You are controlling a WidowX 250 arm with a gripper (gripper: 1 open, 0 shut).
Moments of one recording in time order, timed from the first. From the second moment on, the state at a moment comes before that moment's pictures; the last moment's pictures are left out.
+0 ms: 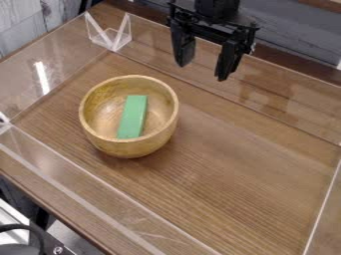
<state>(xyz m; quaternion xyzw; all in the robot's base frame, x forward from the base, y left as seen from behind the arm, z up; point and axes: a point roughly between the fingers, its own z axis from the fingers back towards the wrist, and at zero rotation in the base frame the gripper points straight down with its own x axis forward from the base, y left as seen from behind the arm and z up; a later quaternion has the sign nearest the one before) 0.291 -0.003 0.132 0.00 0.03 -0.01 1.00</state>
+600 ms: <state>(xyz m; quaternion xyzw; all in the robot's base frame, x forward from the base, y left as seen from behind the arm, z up) 0.238 0.071 0.095 -0.02 0.06 0.09 0.99</state>
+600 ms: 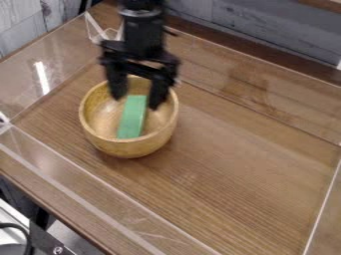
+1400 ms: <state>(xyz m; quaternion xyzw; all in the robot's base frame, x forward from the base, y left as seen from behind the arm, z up) 0.230 0.089 0.079 -0.04 0.03 0.13 0.99</state>
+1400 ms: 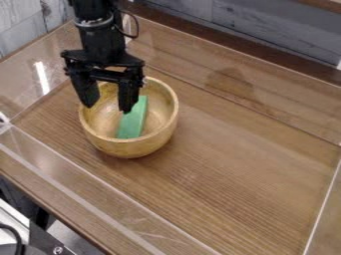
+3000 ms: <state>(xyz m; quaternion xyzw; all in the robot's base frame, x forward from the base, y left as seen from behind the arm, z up) 0.243 0.065 0.050 -0.07 0.03 0.17 0.98</state>
